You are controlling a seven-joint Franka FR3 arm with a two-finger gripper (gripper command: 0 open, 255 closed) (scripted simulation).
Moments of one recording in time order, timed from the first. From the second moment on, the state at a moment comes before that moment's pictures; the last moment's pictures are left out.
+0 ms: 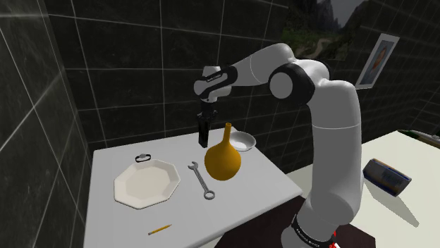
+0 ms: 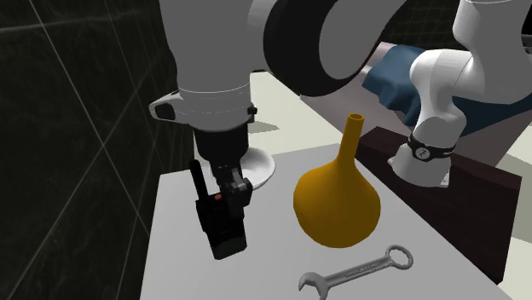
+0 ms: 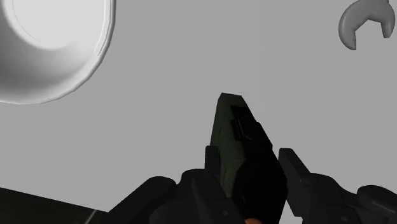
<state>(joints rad) -0.07 0.42 -0.20 -1.71 0.11 2.12 -0.11</state>
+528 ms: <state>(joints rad) -0.07 0.38 -0.21 -1.67 0.10 2.04 -0.10</state>
